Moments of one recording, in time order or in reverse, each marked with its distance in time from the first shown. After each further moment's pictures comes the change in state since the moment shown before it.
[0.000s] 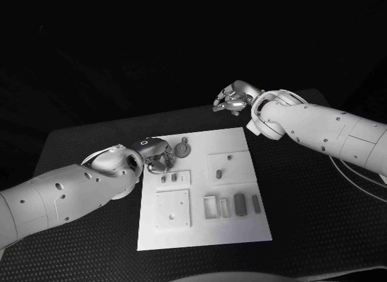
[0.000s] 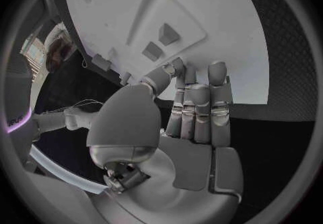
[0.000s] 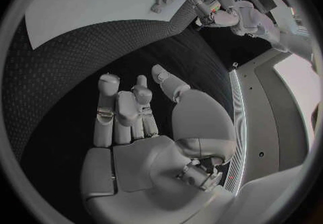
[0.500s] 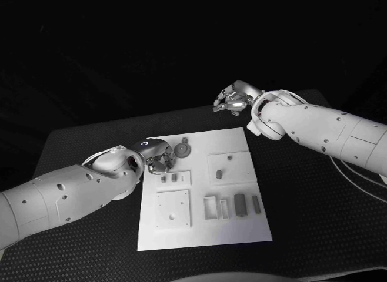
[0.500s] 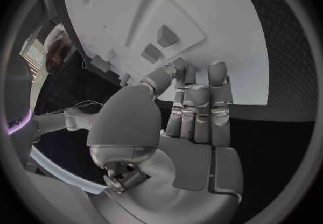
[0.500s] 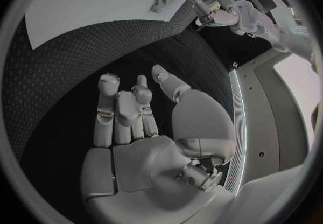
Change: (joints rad) left arm -0.001 0.004 -0.008 -0.005 -0.002 -0.010 -0.002; left_hand -0.004 0.004 0.000 0.000 0.000 0.004 -0.004 0.004 0.001 0.005 -0.005 0.007 0.007 0.002 0.002 0.003 0.000 0.000 0.000 0.000 0.000 0.000; right arm 0.000 0.000 0.000 0.001 0.000 0.000 0.000; right_hand 0.000 0.000 0.000 0.000 0.000 0.002 -0.001 0.000 0.000 0.000 0.000 0.000 0.000 0.000 0.000 0.000 0.000 0.000 0.000 0.000 0.000 0.000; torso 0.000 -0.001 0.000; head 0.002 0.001
